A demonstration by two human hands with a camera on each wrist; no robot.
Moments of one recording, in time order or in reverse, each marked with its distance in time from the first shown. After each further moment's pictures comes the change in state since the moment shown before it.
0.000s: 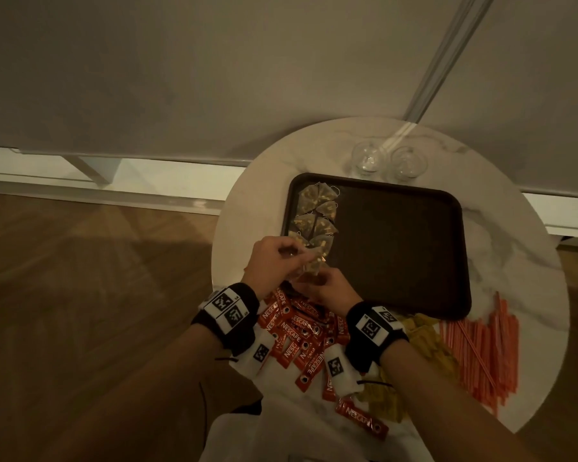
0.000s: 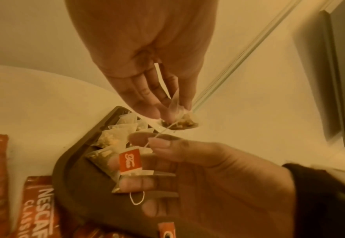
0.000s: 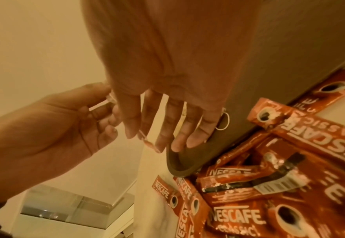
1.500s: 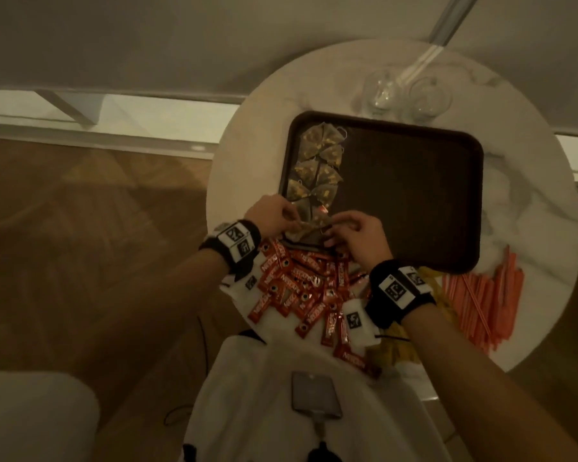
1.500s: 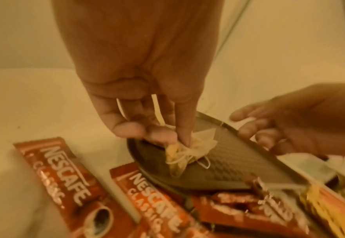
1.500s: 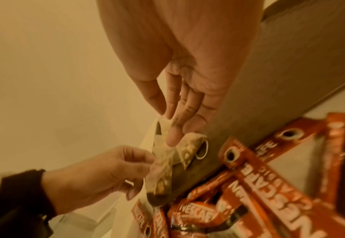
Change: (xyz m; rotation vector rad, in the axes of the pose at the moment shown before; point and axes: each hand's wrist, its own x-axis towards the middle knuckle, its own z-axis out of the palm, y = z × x) left_hand 0.043 -0.059 0.007 0.559 -0.350 -0.189; right_hand -0.006 0.012 -0.035 -0.007 0.297 0.080
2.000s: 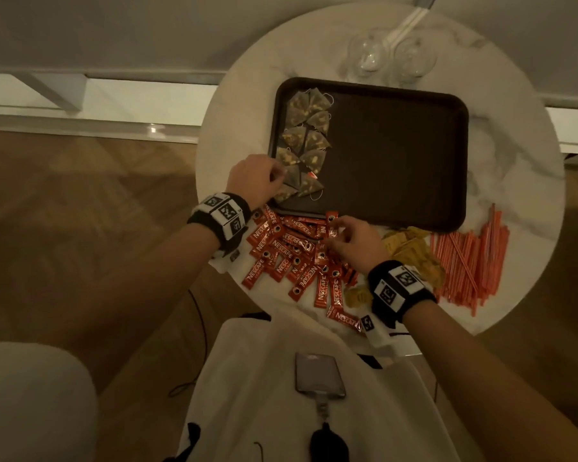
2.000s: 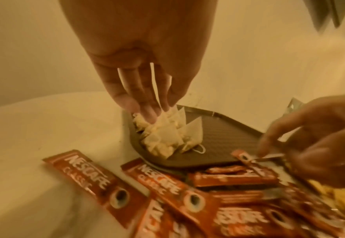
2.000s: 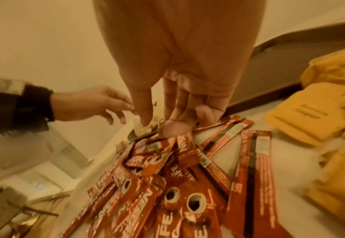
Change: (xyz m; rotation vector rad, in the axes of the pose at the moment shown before) left_hand -0.019 0.006 0.000 0.280 0.390 0.147; right_hand -0.044 0.054 -0.009 -0.552 -0.033 -0.077
